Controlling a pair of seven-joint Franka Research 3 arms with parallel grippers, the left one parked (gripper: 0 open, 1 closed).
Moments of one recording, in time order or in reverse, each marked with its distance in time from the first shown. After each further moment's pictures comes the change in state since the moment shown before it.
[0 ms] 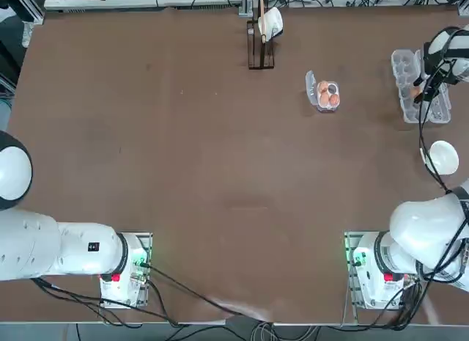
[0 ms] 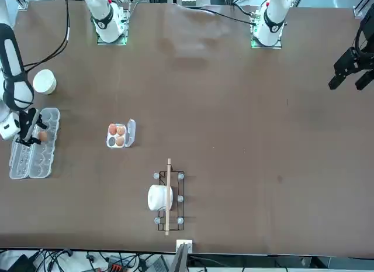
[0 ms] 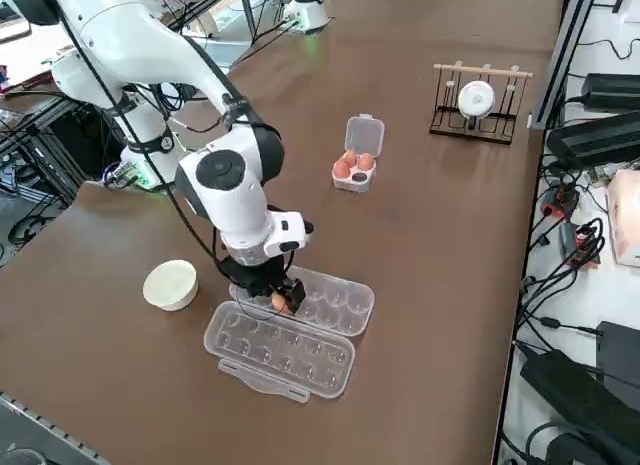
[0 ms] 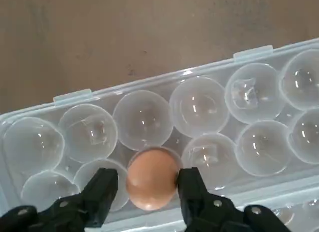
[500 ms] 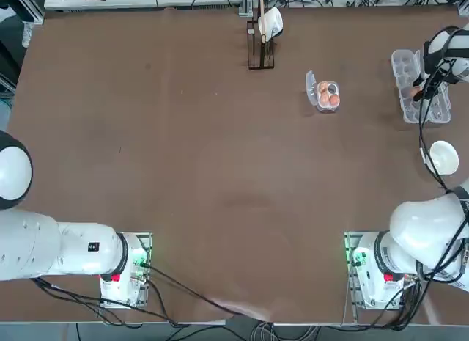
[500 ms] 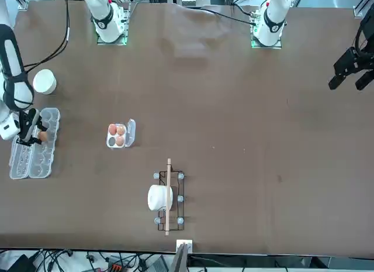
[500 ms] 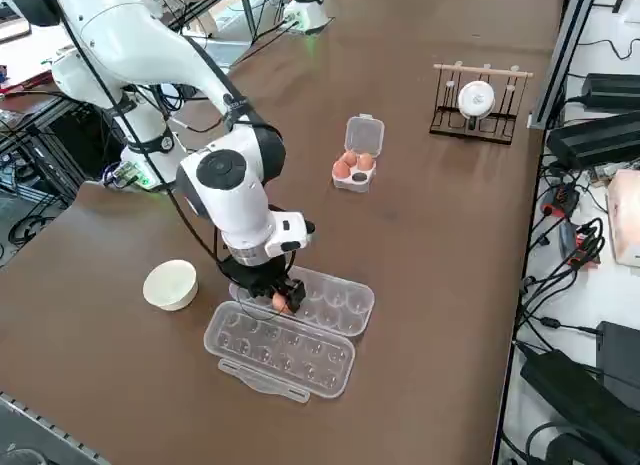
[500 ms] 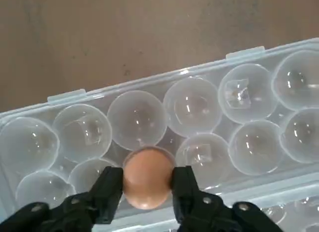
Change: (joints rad) arm 0.000 0.002 0.002 0.008 0.001 0.005 0.000
